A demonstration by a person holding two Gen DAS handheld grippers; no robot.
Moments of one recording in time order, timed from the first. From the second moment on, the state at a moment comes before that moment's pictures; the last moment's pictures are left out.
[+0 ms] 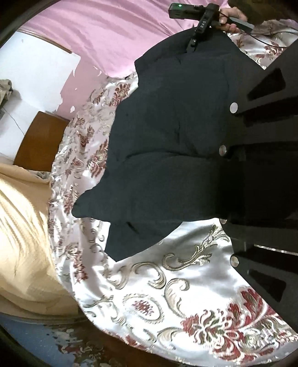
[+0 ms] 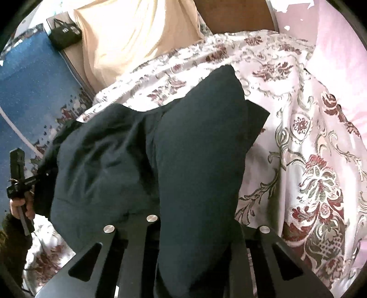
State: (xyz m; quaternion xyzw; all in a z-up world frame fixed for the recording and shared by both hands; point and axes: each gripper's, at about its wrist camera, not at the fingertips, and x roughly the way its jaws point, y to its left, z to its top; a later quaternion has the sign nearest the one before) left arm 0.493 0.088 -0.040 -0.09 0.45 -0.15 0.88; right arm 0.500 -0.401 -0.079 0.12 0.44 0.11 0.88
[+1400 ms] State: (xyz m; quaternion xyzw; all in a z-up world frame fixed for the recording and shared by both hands) left arm 0.361 0.117 -0.068 -0.10 0.47 -0.05 0.88; right arm 0.370 -0.376 -0.089 0.09 0.45 0.03 0.89
